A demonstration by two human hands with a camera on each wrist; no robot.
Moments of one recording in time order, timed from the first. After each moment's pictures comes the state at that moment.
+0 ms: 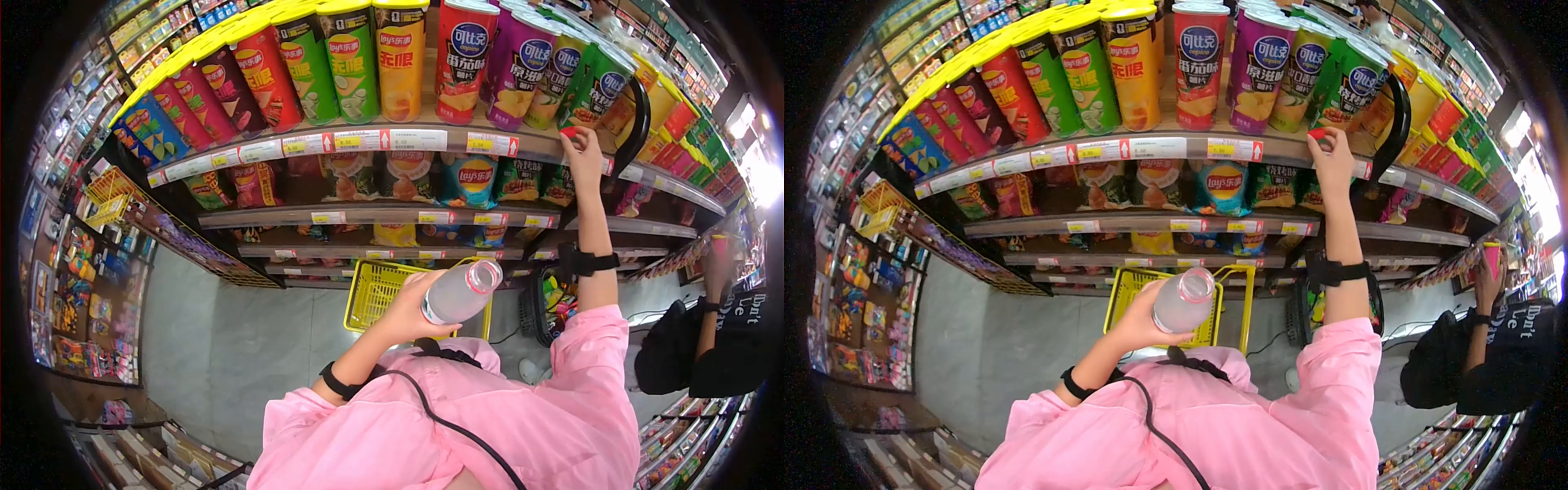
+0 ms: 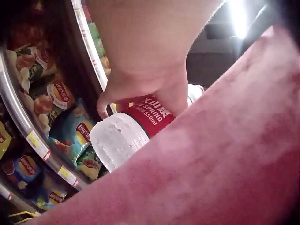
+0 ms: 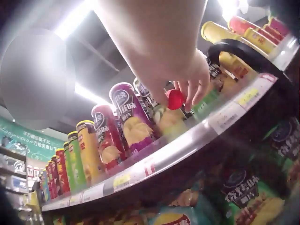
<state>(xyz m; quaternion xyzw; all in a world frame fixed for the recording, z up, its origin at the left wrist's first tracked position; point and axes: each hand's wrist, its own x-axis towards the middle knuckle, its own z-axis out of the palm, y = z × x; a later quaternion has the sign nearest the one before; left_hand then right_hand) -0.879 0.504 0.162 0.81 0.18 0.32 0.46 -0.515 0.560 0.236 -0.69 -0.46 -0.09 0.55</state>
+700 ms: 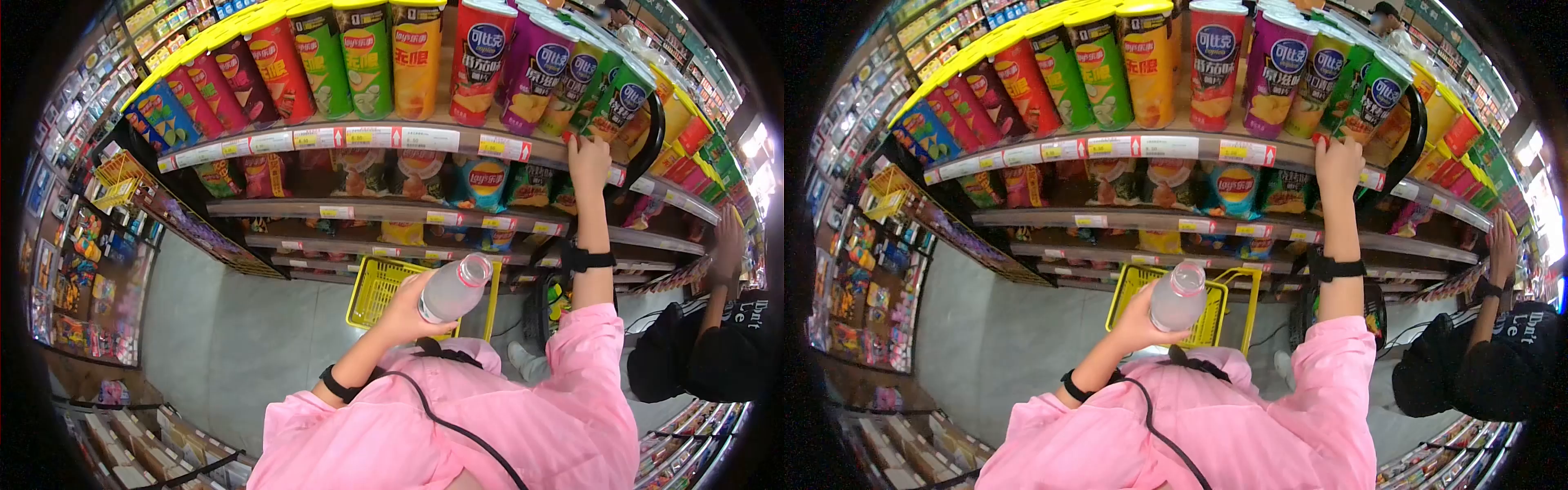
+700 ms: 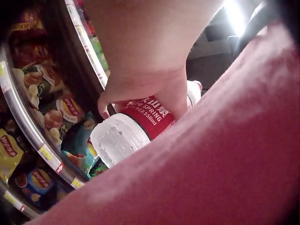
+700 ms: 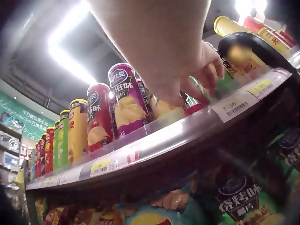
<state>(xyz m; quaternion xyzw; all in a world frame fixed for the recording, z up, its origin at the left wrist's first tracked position) -0.884 0.498 0.151 0.77 0.26 0.34 0.46 -0.529 0.574 0.244 -0.80 -0.46 -0.31 0.21</state>
